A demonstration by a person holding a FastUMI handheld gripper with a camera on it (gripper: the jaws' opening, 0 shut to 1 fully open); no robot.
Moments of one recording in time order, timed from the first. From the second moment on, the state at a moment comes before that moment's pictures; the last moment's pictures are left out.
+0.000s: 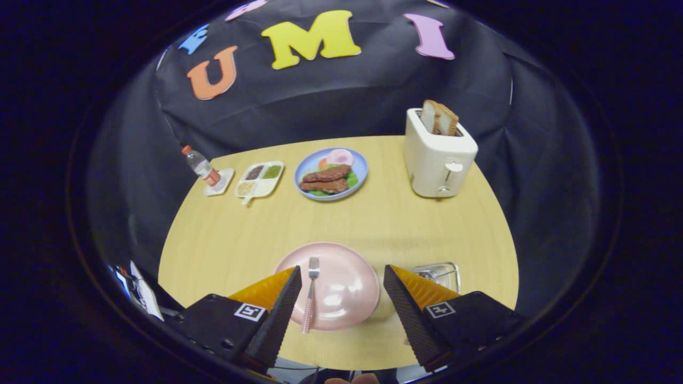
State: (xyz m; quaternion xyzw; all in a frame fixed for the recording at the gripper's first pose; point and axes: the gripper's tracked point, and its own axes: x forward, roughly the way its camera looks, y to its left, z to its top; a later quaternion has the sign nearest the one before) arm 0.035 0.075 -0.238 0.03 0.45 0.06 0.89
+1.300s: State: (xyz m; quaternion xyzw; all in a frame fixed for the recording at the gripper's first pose) arm -0.020 0.115 -0.390 -0.03 0.46 0.02 0.89
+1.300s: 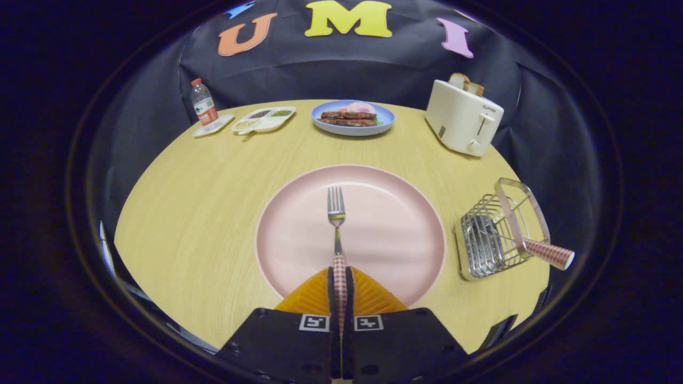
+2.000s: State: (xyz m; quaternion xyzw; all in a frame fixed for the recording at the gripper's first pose) arm -0.020 0.045 -0.200 -0.05 0.46 0.04 0.89
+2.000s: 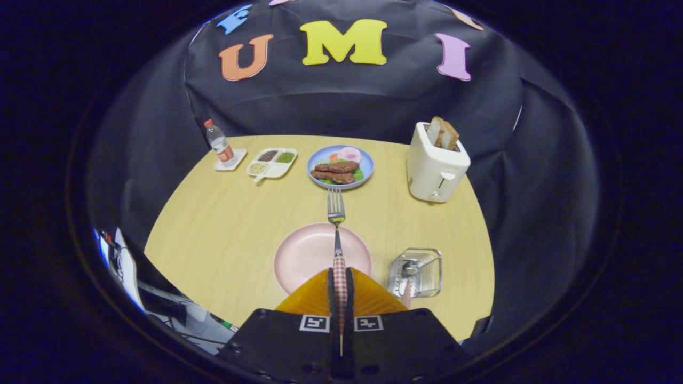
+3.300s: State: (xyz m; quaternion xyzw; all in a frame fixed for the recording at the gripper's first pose) arm -0.026 -0.081 -0.275 0.11 0.75 -0.09 0.65
